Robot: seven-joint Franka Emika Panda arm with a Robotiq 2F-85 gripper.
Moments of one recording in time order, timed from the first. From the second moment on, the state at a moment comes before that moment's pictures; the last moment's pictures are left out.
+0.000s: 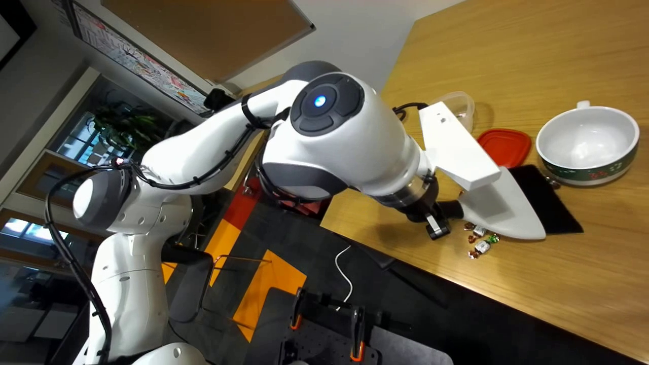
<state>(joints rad) 0.69 1.25 -1.56 -2.25 1.42 1.68 2.60</state>
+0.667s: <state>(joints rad) 0.96 1.31 -1.64 -2.22 1.28 1.53 2.60</state>
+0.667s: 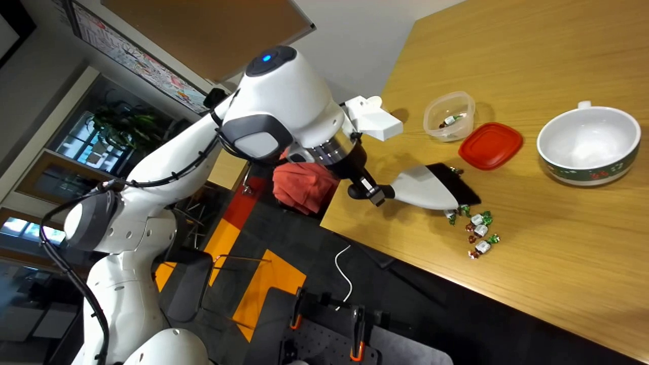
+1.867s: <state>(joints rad) 0.95 1.40 -1.76 -2.43 1.51 1.81 2.60</state>
